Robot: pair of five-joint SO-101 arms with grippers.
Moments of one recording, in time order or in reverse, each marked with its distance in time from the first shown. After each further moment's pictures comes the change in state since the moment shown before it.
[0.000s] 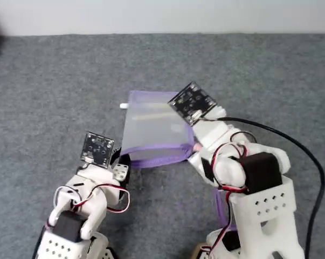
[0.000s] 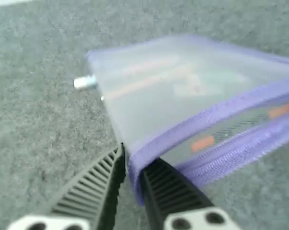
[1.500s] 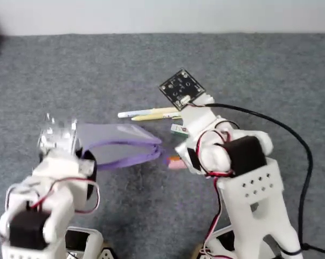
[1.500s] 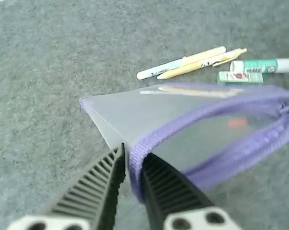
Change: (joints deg) left arm -13.9 20.5 -41.8 33.5 -5.9; right arm -5.6 8.1 -7.6 3.8 -7.6
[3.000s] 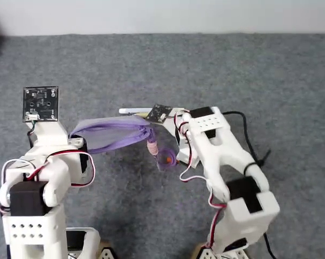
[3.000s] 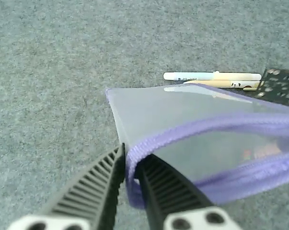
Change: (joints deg) left arm -7.4 9.7 -2.5 -5.2 5.5; right arm 7.1 47.7 12.2 -31.3 29.2
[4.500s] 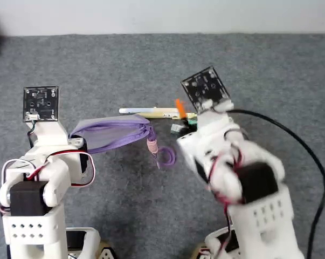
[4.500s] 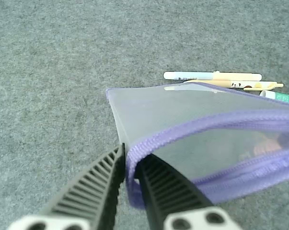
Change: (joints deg) left arm 0.0 0.0 0.1 0.0 0.0; right arm -10.6 -62.0 0.0 11.2 -42.6
